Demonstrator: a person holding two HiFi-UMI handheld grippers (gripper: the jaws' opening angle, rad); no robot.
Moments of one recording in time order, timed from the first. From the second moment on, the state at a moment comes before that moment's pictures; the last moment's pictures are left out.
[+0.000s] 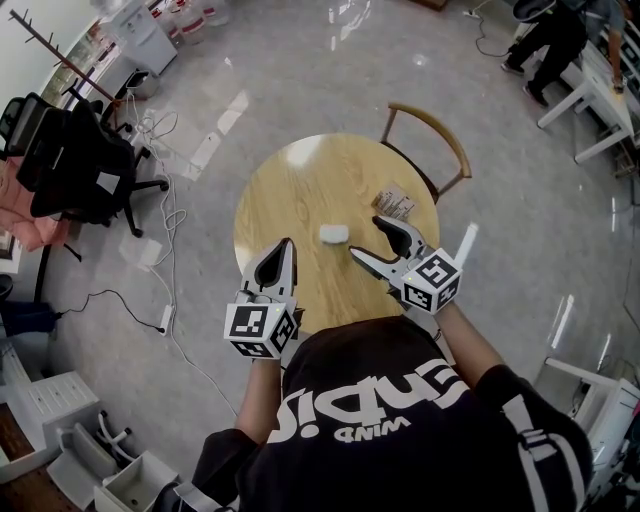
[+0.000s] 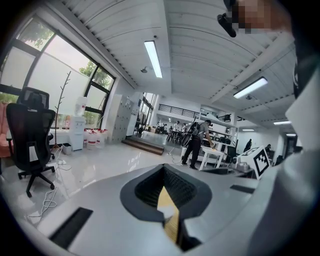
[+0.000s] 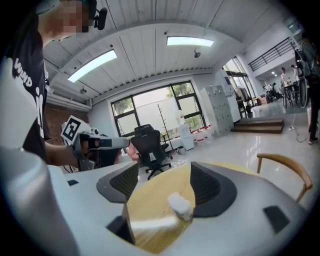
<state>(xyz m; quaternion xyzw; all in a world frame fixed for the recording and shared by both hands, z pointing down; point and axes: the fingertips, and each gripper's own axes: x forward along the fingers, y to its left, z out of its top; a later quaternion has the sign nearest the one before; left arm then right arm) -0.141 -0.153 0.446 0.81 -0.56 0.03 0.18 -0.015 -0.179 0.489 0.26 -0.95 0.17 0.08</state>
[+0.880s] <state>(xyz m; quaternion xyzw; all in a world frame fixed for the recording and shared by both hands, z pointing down) -0.128 -0.148 0.449 0.80 -0.57 0.04 0.18 -0.034 -0.180 0.613 0.18 -0.95 0.15 0.22</state>
